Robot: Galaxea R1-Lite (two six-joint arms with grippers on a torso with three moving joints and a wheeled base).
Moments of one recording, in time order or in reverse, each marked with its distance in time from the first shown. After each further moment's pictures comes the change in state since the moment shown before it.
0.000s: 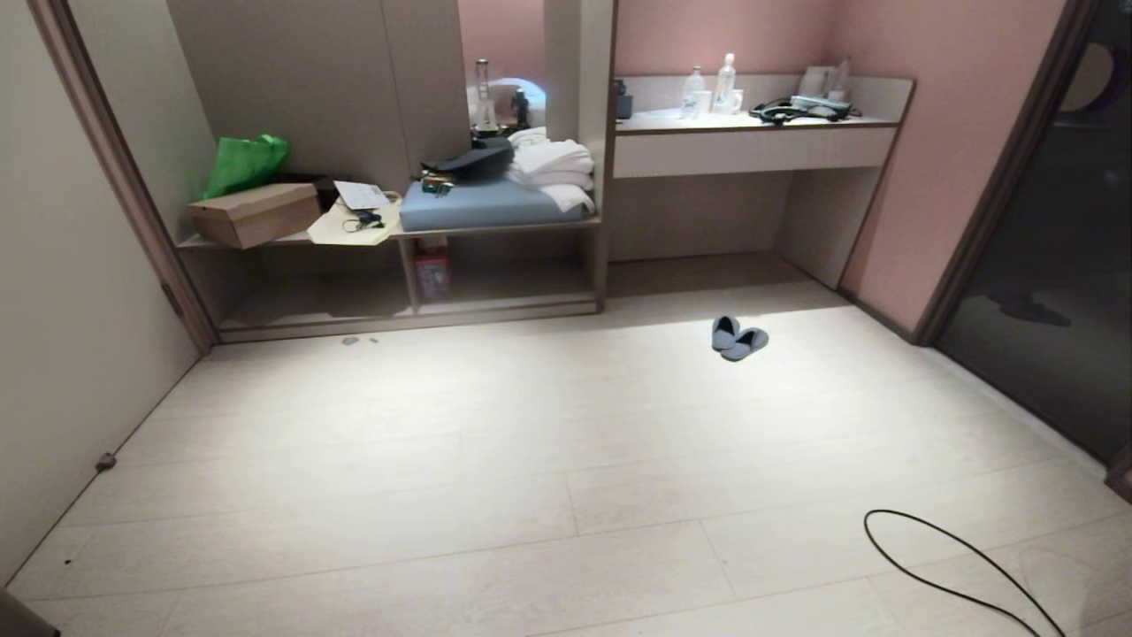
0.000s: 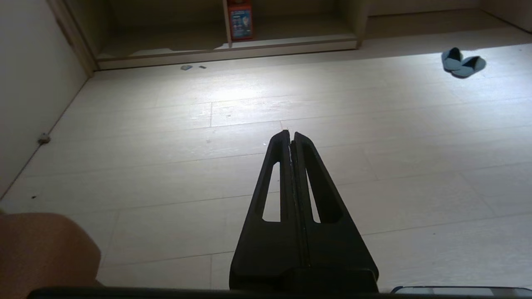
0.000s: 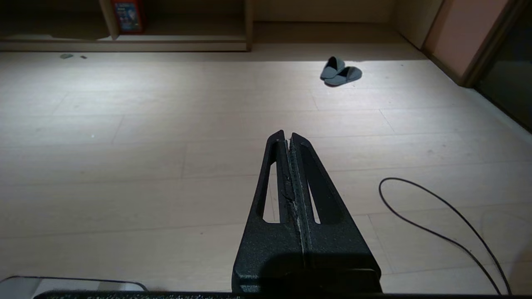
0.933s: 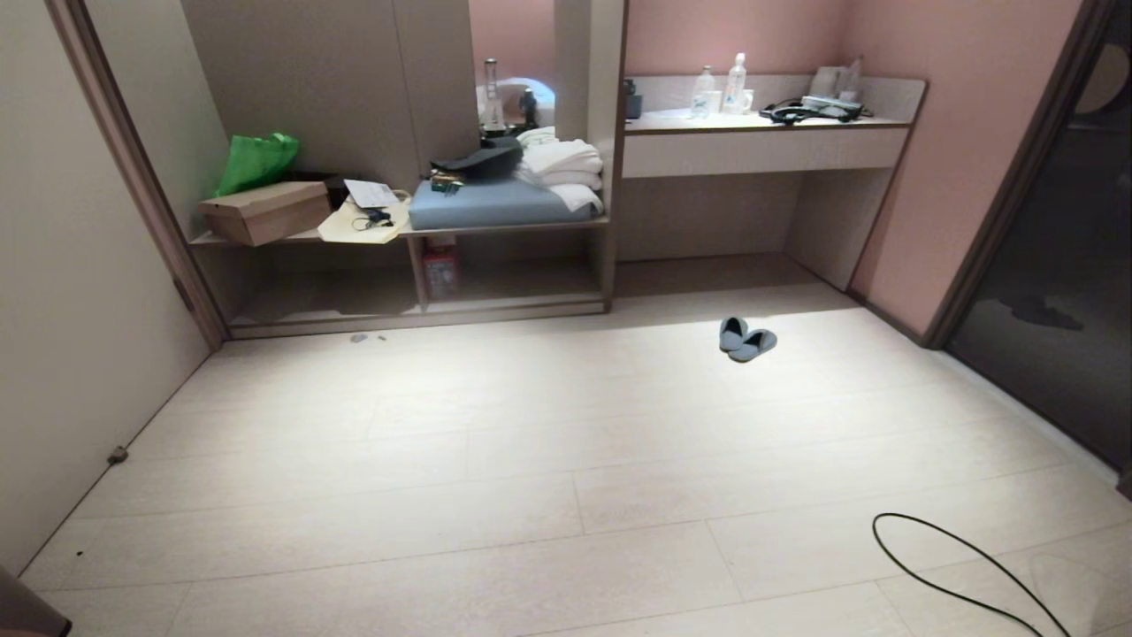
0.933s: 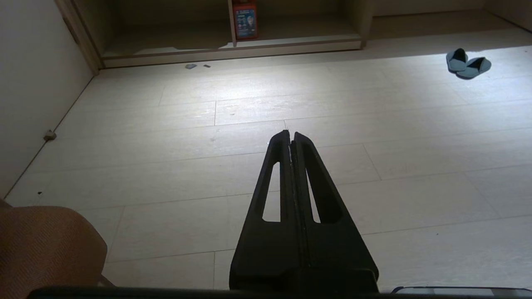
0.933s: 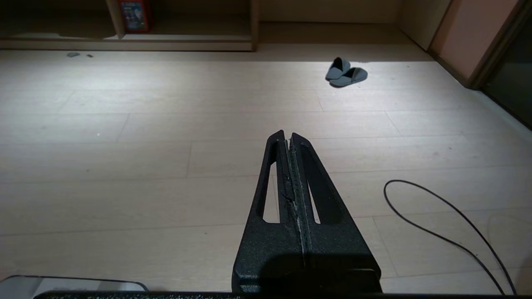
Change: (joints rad) left arm 0.000 0.000 0.000 0.001 0.000 0.001; right arm 0.000 0.000 0.000 0.000 -0.001 0.000
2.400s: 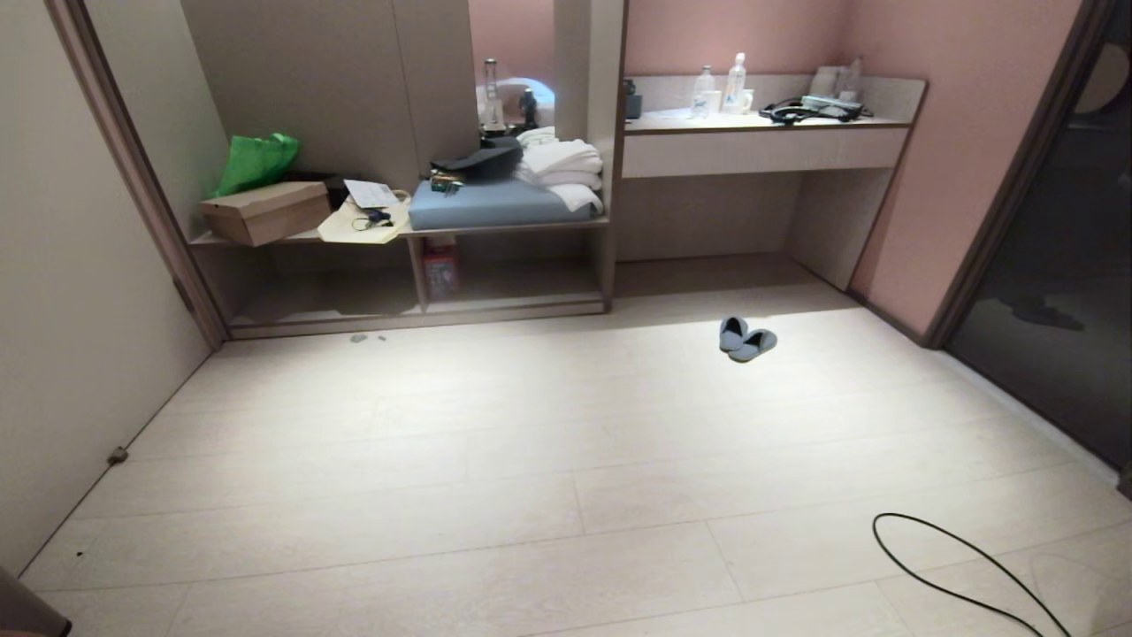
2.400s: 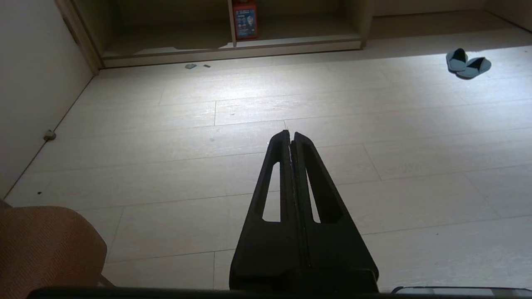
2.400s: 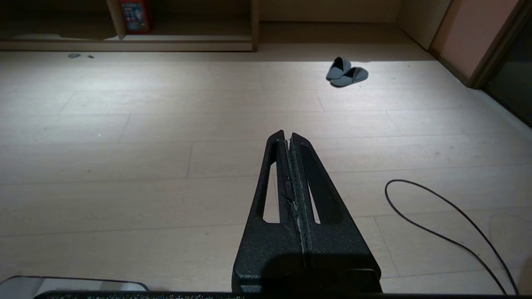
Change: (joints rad) left arm 0.000 0.000 0.001 0.000 0.000 -0.001; right arm 0.000 0.000 0.000 0.000 0.000 0.004
